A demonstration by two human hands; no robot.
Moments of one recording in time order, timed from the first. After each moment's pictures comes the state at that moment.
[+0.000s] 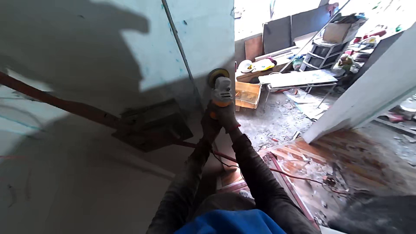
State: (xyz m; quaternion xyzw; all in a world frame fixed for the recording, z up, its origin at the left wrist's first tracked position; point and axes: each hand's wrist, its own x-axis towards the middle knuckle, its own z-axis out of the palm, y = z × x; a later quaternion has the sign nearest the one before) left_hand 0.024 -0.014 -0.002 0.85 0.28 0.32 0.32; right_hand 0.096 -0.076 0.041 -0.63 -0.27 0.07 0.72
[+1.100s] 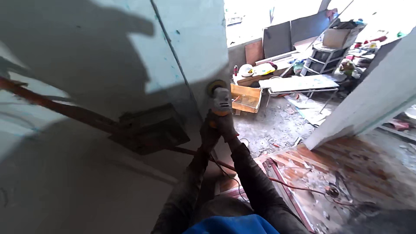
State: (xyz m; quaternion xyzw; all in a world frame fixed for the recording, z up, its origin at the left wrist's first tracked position) left_hand 0.017 -0.030 -0.011 0.85 0.30 0.30 0.31; right_hand 0.096 -0.089 0.032 -0.60 -0.26 0.10 0.75
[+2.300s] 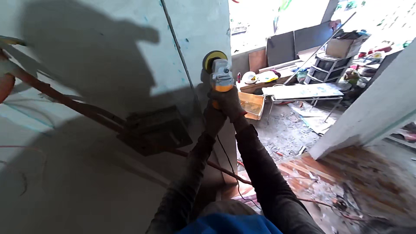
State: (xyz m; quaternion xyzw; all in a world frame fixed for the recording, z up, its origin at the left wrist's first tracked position) left_hand 0.054 -0.036 0.088 0.82 0.28 0.37 0.34; right_hand 0.107 -0.119 0.133 -0.64 -0.32 0.08 0.69
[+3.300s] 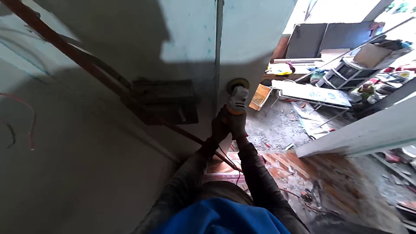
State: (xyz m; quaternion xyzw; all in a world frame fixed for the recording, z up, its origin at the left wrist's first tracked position) left_hand 0.017 -0.020 -0.082 0.79 0.25 0.38 0.41; right_hand 0.084 -0.075 -0.015 -0.68 -0.27 0.07 0.68
